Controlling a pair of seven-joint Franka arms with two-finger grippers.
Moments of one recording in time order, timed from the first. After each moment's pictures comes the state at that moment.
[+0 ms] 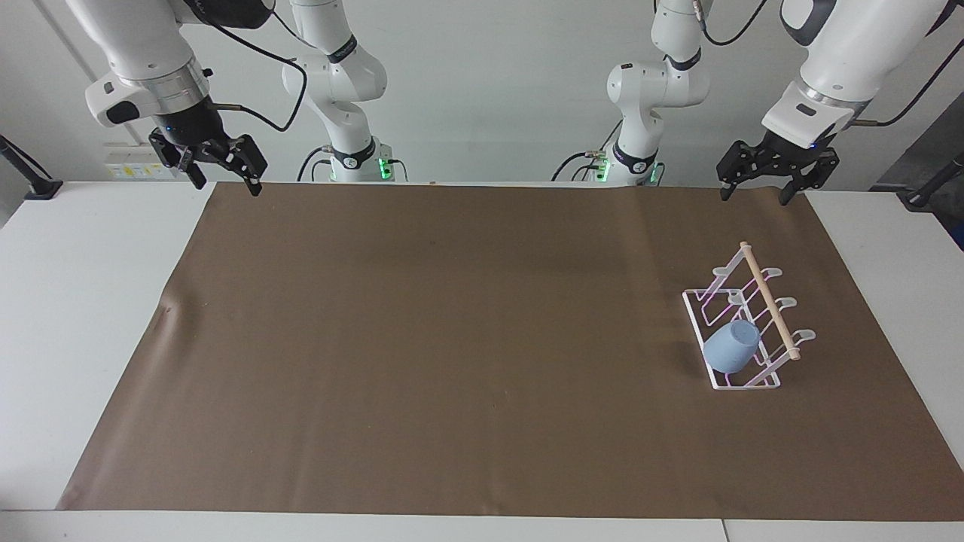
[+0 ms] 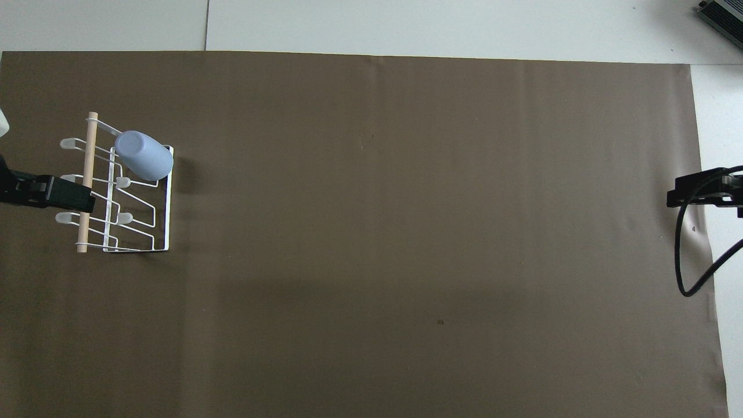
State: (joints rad) left arm -0.09 -0.05 0.00 -1.59 0.00 1.51 0.07; right arm 0.00 -0.06 -0.07 -1.60 -0.01 1.54 0.10
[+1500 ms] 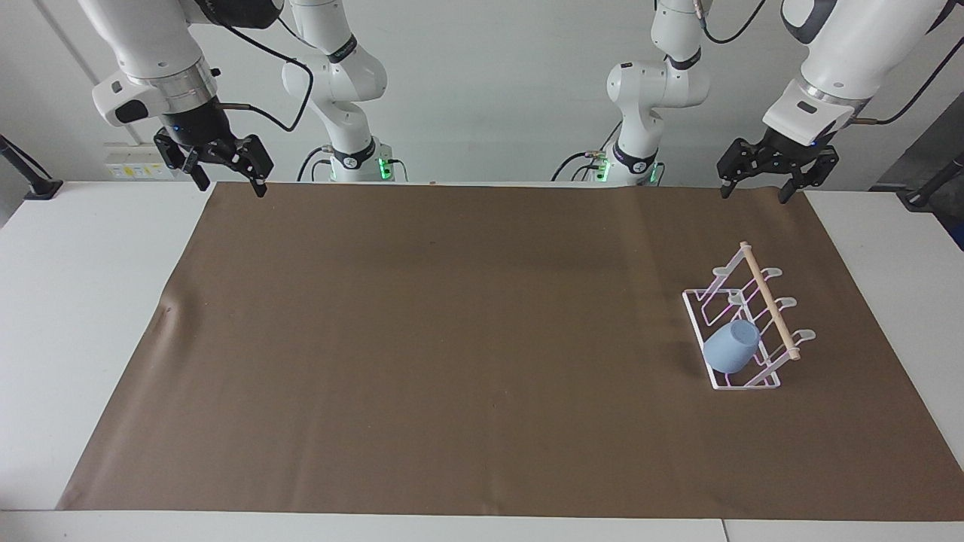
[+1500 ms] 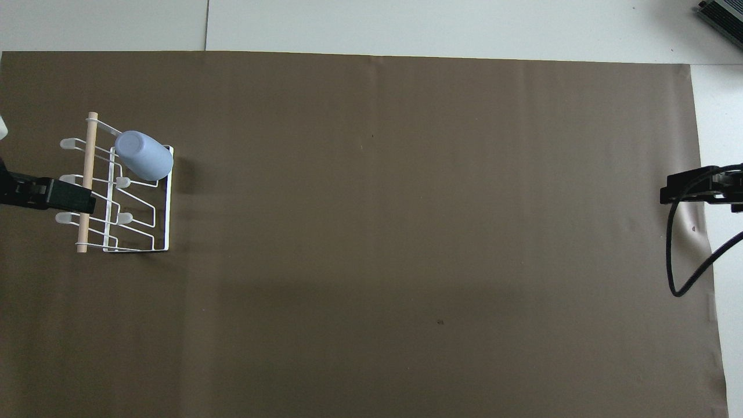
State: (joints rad) left arm -0.10 -0.07 0.01 -1.61 -0.01 1.54 0.07; right arm 0.01 -0.06 -0.05 -1.60 -0.02 1.56 0.09
